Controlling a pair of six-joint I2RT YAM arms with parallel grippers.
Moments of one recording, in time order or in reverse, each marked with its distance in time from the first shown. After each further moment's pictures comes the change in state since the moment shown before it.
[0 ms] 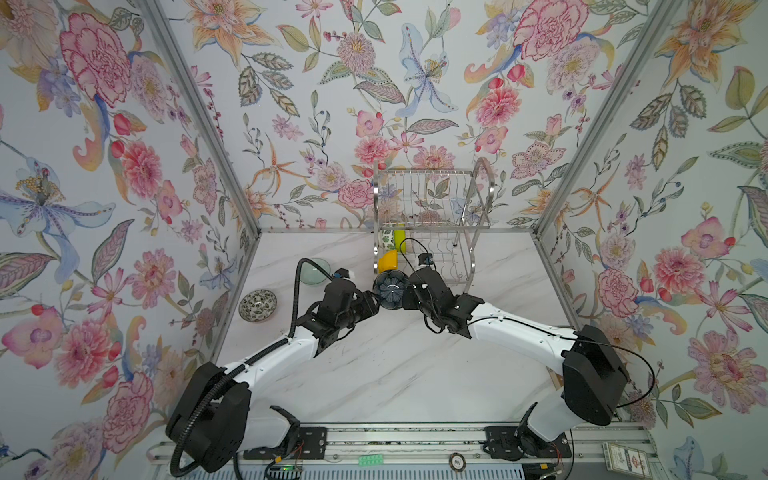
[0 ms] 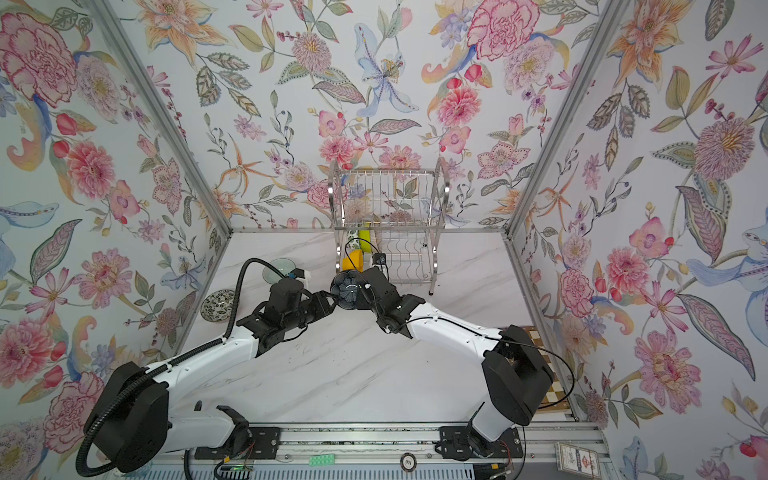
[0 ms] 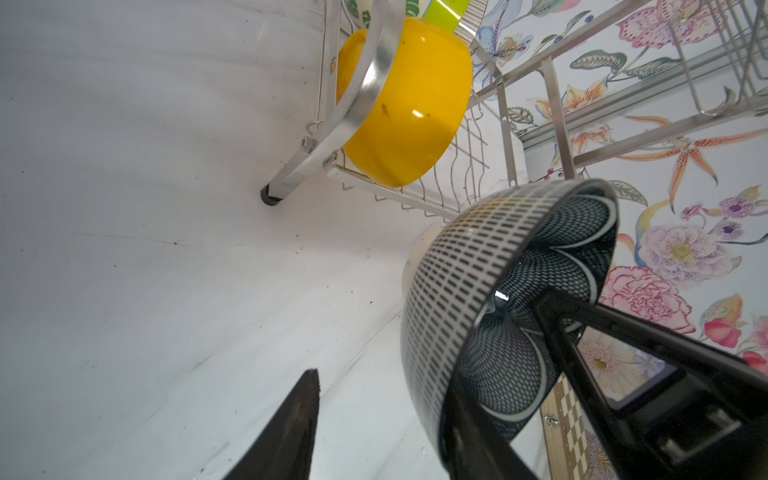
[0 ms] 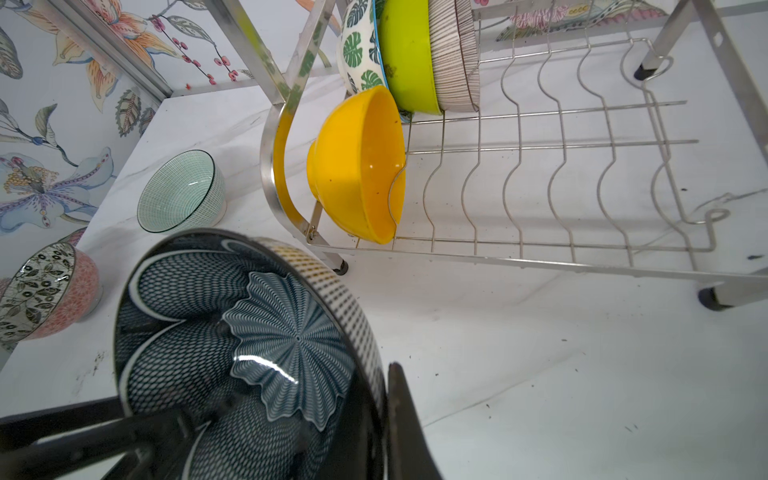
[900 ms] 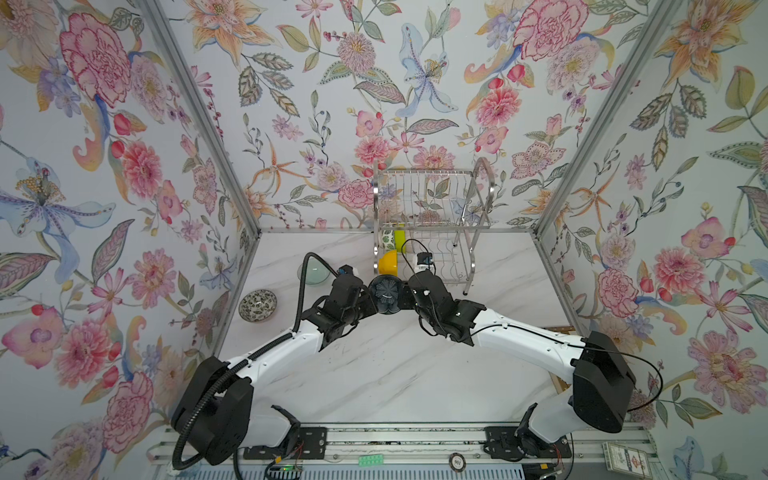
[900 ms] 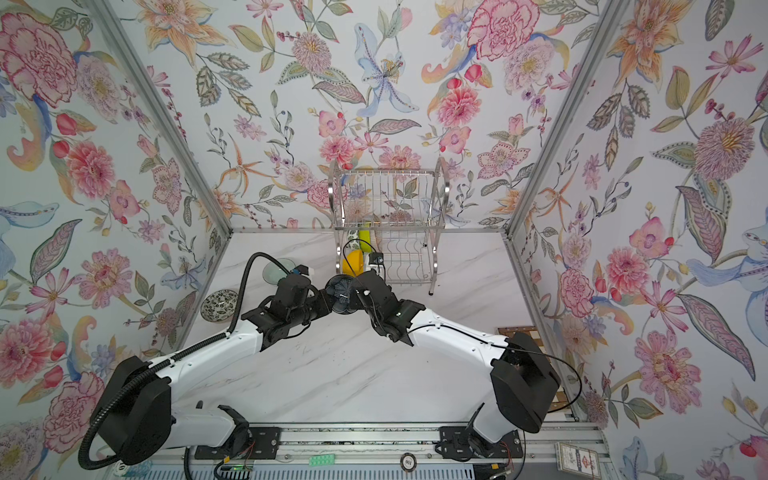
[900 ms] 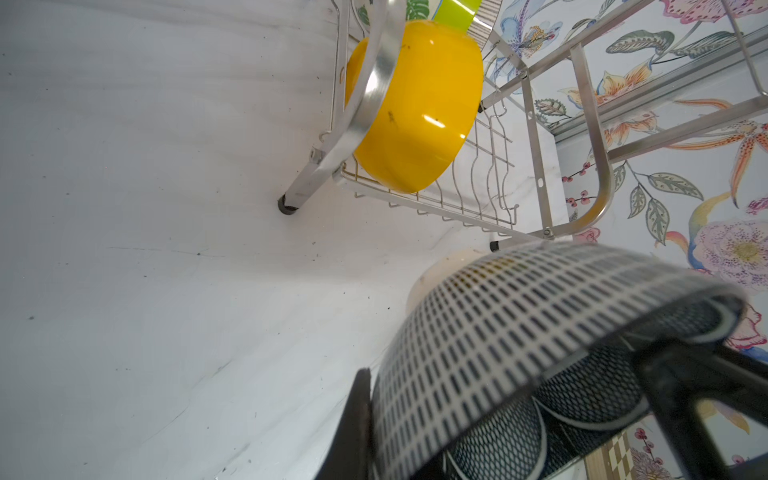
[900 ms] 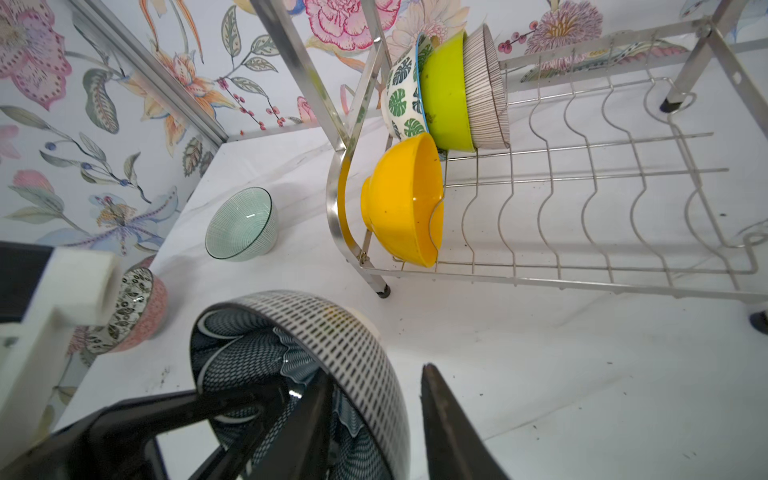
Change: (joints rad) left arm -0.028 0.034 0.089 -0.129 -0.108 0.058; right arm 0.034 -0.064 -0.037 0.101 0.019 0.047
